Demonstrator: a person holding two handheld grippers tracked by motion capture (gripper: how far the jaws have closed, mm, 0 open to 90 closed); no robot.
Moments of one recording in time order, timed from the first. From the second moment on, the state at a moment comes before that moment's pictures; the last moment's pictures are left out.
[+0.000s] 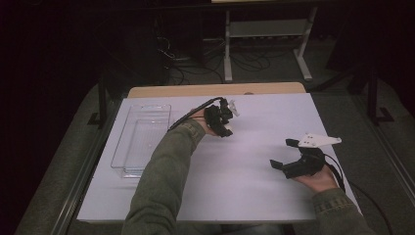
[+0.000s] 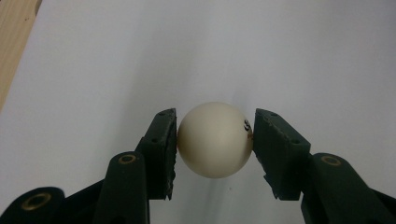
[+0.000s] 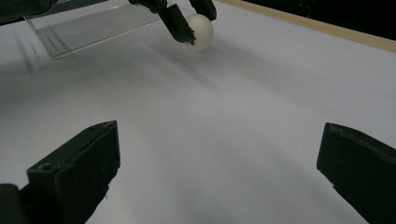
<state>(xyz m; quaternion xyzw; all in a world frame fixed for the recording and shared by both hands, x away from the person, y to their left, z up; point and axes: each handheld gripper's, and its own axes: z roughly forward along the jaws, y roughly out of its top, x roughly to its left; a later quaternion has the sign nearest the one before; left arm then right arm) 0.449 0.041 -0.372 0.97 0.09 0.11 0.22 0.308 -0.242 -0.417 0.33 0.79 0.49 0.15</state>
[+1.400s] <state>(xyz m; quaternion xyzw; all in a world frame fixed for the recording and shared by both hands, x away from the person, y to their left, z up) 0.412 0.081 -0.285 0.95 0.09 0.15 0.25 0.307 -0.242 -0.416 0.33 0.79 0.49 0.15</state>
